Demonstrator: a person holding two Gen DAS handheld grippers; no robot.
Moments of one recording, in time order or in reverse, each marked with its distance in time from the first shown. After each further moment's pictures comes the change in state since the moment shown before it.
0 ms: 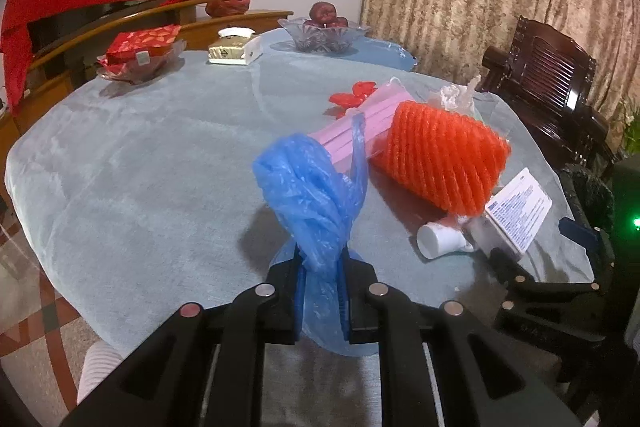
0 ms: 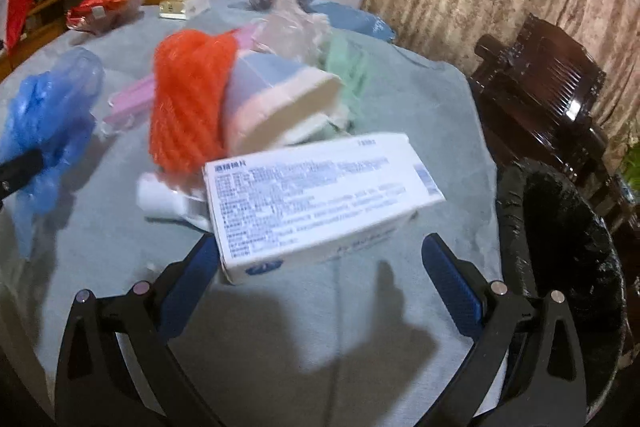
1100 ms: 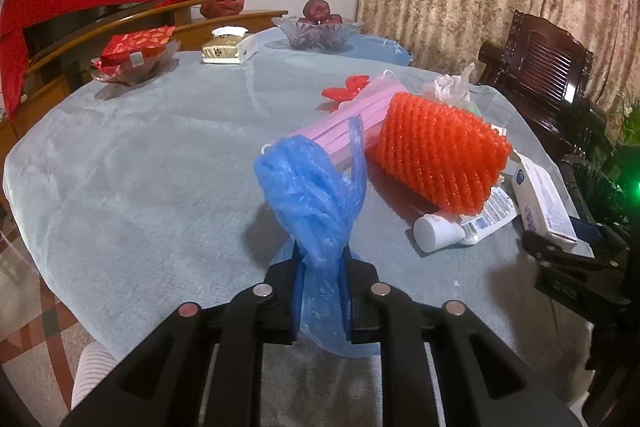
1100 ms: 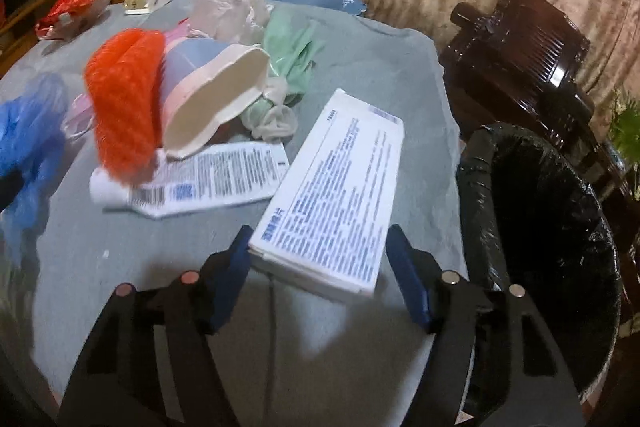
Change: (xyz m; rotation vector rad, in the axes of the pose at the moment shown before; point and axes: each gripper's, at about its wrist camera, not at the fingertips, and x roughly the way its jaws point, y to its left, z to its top) left arm 0.009 -0.005 -0.006 0.021 0.000 -0.004; right arm 0.008 -0.032 -0.004 0.074 0.075 -0.022
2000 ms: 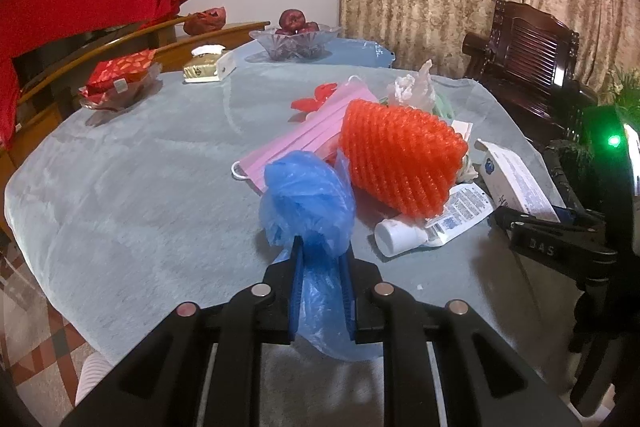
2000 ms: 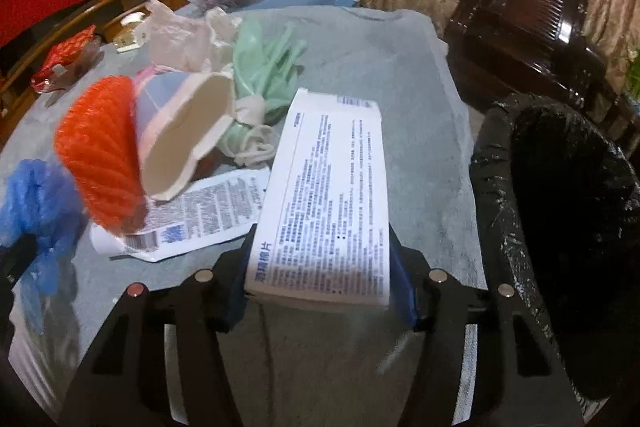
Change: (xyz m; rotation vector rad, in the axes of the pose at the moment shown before) left arm -0.008 -0.033 0.003 0.081 -0.029 0.004; right arm 0.016 -0.018 0.013 0.153 0.003 0.118
